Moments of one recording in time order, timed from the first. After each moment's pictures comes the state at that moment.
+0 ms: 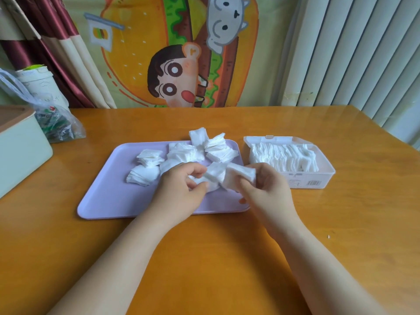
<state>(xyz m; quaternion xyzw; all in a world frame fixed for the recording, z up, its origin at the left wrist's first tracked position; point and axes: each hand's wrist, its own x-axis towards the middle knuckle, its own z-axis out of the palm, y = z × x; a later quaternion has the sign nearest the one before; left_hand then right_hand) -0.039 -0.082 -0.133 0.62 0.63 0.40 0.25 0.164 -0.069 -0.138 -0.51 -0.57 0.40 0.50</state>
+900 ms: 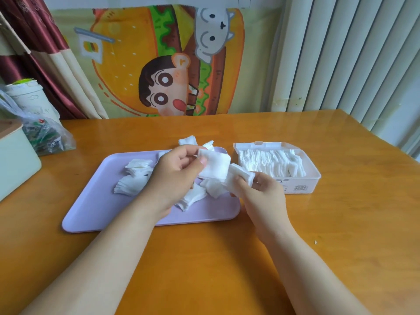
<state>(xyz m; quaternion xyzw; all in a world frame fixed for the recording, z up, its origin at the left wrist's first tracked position) -0.016 -0.051 -0.099 0.56 0.52 0.51 0.39 0.177 -0.060 -0.141 -0.54 -0.49 0.43 0.53</state>
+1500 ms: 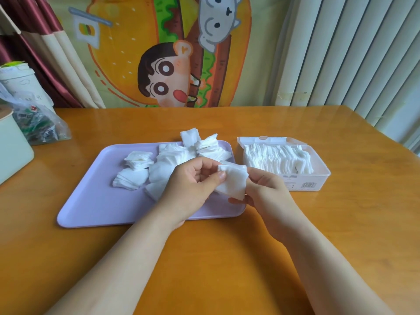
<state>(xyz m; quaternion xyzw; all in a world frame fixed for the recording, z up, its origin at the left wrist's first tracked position) -0.002 -0.055 -0.133 0.55 0.48 0.52 0.45 0.183 -0.057 -0.133 -0.43 -0.55 0.56 0.44</state>
